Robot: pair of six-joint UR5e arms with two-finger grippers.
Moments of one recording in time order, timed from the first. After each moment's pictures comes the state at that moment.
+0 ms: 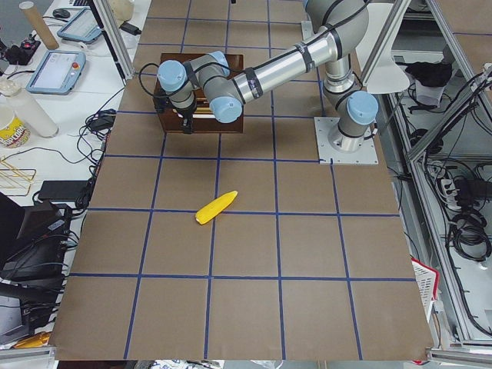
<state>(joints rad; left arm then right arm) -1.18 -2.00 -1.45 -1.41 1.31 0.50 1.65 -1.48 1.58 -1.63 -1.63 0.06</state>
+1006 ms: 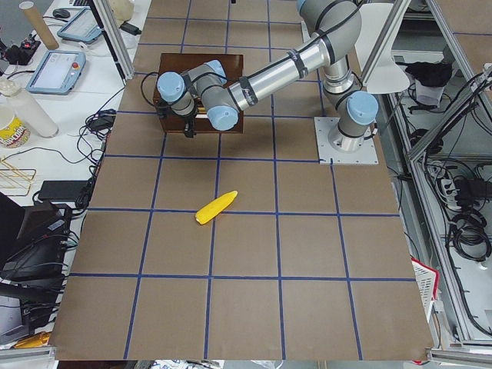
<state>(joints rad) -1.18 -2.04 -1.47 -1.41 1.27 0.51 1.65 -1.48 1.58 -1.63 -1.63 0.06</state>
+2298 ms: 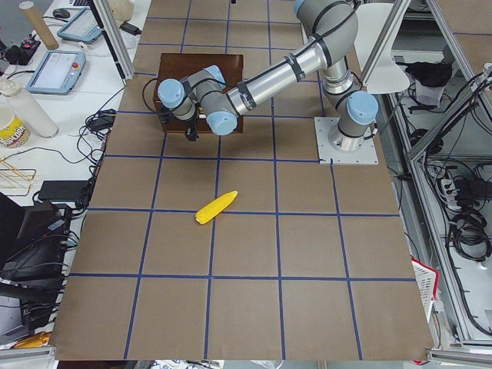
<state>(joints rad) -1.18 -2.06 -1.48 -1.43 1.28 0.51 1.65 -1.48 1.58 -1.62 -1.63 0.06</state>
